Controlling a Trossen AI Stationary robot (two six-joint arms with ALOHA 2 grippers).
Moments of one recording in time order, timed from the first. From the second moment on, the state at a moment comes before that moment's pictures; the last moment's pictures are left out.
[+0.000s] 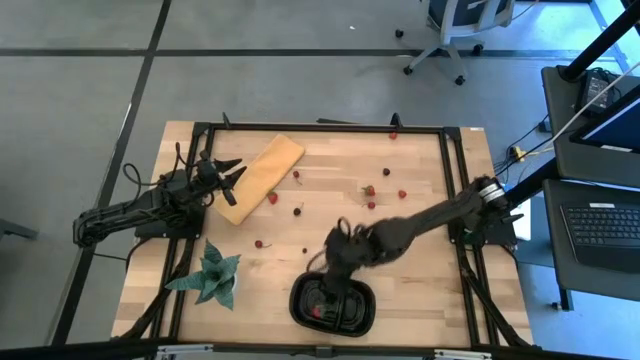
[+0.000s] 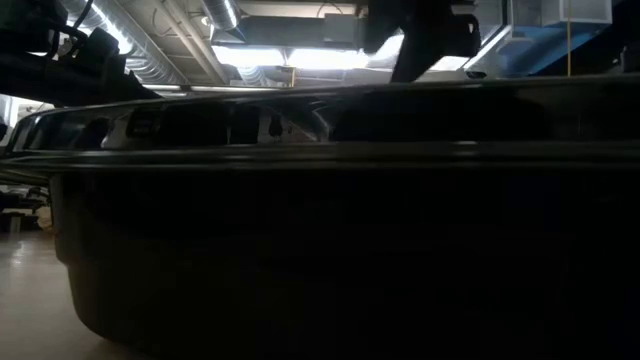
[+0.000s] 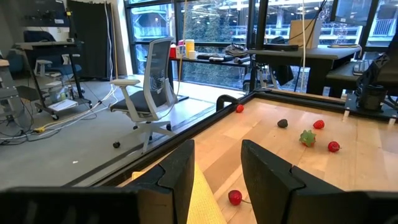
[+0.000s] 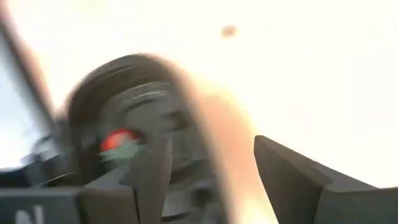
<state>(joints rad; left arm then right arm) 0.32 0.00 0.05 -0.06 -0.33 -0.02 0.39 1.88 1.64 -0.92 0.15 0.94</state>
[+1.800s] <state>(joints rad) 0.32 0.00 0.05 -0.06 -0.33 -0.02 -0.12 1.80 1.02 -0.68 0.12 0.86</state>
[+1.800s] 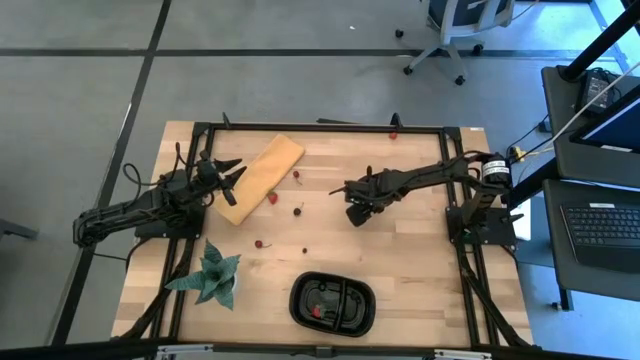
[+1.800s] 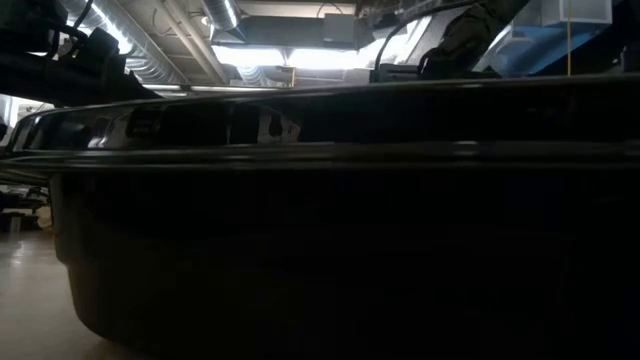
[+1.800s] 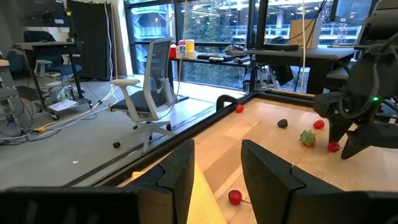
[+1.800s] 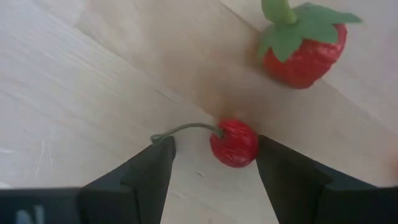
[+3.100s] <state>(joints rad) 0.32 0.00 0.05 -0.06 -0.33 -0.02 -0.11 1.80 1.02 -0.67 0.13 0.86</state>
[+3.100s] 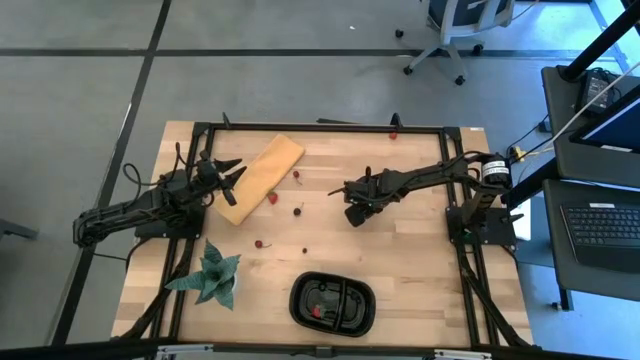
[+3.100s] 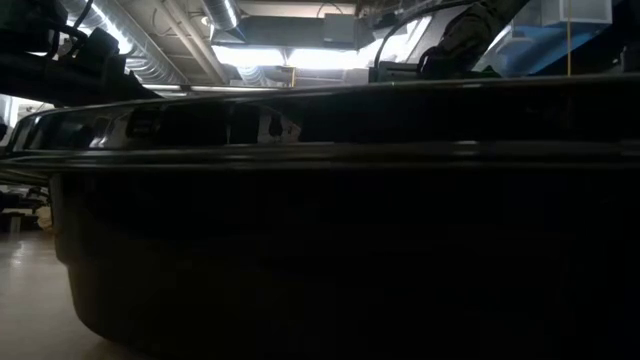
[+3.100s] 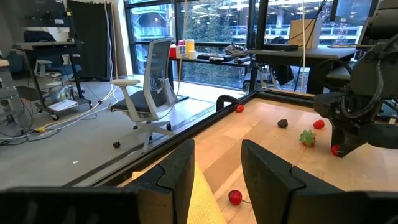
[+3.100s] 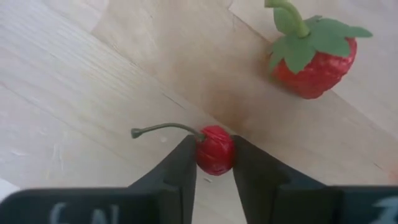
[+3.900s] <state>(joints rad) 0.32 0.00 0.05 -0.06 -0.33 -0.02 -0.11 1.80 1.11 -0.74 0.09 0.80</state>
